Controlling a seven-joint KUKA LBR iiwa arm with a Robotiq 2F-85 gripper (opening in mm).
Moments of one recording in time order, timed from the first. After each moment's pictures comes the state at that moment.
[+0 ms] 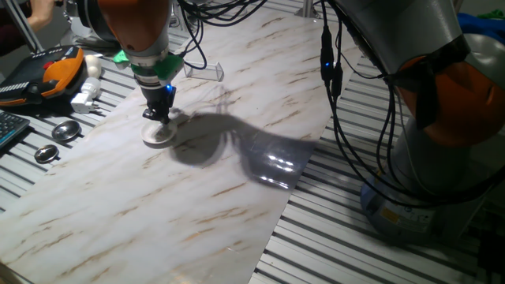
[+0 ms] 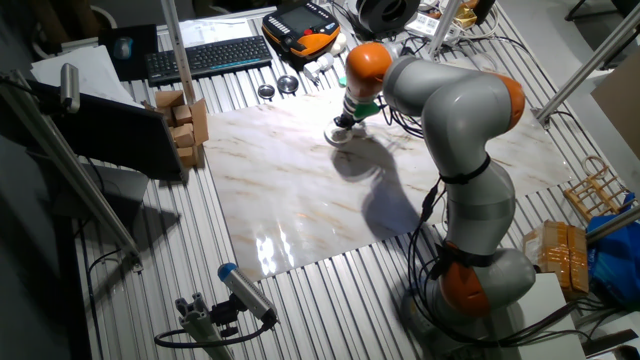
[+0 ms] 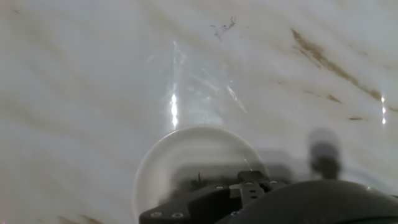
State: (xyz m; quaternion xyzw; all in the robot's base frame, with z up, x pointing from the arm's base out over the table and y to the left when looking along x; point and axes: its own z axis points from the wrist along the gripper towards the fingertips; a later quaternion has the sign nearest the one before) arm 0.663 0.033 0.036 -0.02 1.00 -0.03 0.06
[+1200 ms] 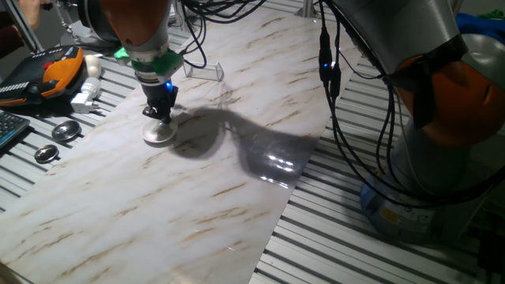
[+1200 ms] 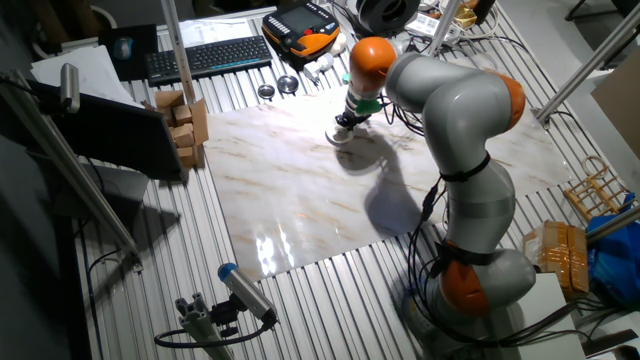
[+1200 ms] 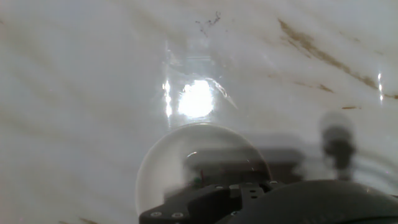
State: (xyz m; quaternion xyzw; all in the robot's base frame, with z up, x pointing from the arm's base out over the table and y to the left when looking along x) arm 0.662 0.032 0.035 0.01 1.00 -0.01 0.04
